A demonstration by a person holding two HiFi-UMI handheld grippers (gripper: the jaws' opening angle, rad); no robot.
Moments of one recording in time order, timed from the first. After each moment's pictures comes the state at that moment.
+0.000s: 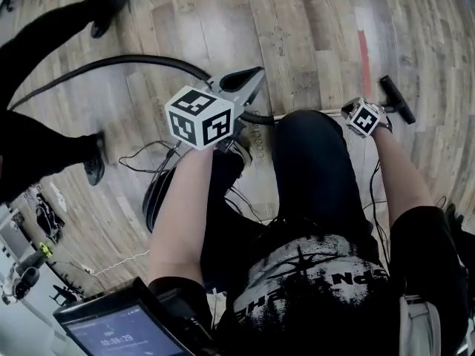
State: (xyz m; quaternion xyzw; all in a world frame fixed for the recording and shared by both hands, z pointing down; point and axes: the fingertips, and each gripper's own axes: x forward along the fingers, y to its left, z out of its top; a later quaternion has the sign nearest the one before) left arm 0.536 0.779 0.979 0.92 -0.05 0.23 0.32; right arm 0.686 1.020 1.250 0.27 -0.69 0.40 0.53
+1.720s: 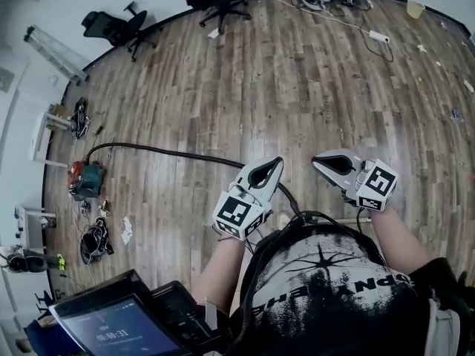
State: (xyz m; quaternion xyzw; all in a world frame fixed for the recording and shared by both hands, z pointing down) left arm 0.423 0.706 0.326 0.98 -0.19 0.09 0.05; right arm 0.478 0.735 0.332 0.32 -0.94 0.08 0.00
